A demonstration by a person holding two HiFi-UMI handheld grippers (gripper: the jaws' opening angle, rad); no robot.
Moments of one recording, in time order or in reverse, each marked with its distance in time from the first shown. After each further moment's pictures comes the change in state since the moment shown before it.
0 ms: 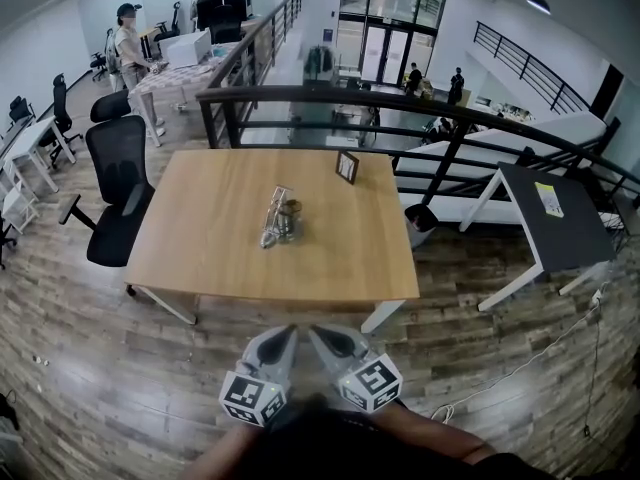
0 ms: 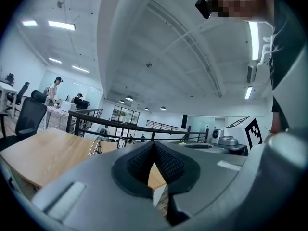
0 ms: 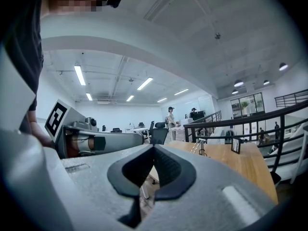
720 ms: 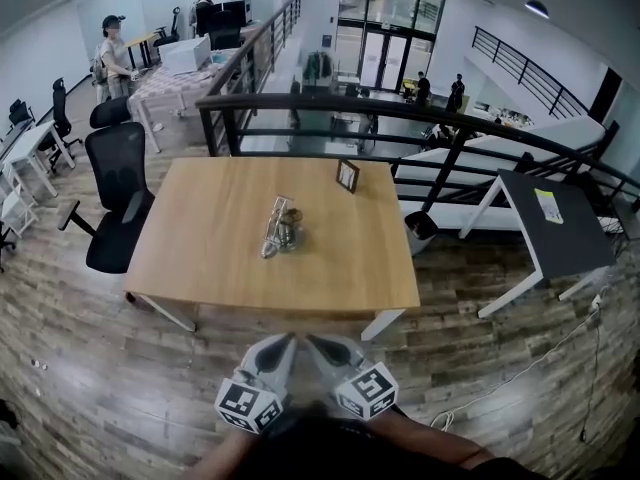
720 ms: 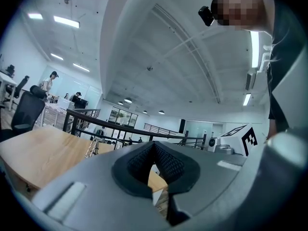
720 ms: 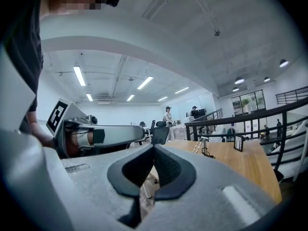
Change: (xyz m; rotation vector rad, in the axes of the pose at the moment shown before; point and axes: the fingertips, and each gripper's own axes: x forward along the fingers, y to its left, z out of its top) left arm -0.001 0.008 0.008 -0.042 -0.042 -0.035; right arm 0.014 0.003 -0.008 0.018 0.020 0.012
